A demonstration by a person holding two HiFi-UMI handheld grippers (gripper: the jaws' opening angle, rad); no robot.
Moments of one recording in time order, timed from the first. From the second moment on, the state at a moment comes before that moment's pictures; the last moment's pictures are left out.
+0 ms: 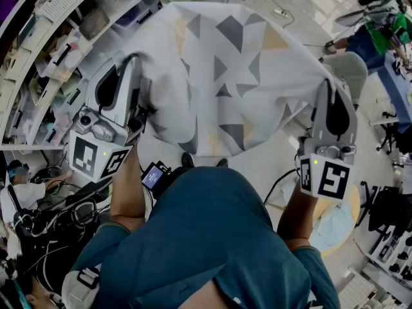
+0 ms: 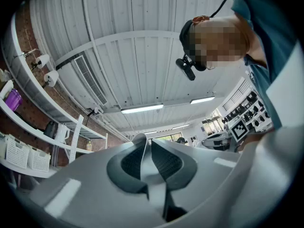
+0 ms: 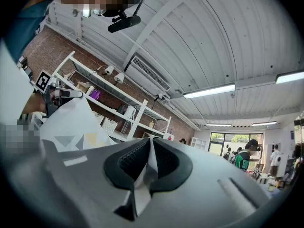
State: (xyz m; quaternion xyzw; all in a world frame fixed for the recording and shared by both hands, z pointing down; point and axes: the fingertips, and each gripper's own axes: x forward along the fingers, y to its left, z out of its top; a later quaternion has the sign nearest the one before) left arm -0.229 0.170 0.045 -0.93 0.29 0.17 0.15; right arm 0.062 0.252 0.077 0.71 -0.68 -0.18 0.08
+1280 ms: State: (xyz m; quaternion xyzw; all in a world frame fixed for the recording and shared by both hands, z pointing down) left arm -0.143 0.152 0.075 -0.93 0.31 0.13 0.13; right arm 0.170 0.242 0.114 0.72 -0.69 -0.13 0.04
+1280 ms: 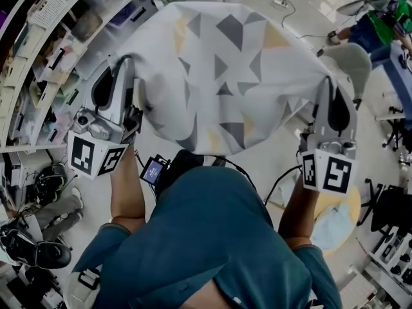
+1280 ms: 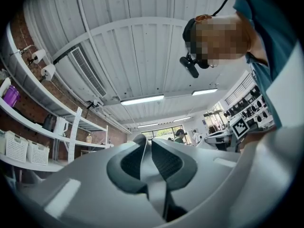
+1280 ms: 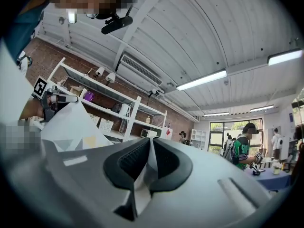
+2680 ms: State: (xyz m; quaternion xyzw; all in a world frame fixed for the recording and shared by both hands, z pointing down) left arm -0.177 -0.035 0.106 -0.95 0.26 0.14 0.09; right arm 0.137 0.104 0.124 0.76 -0.64 -0.11 0.07
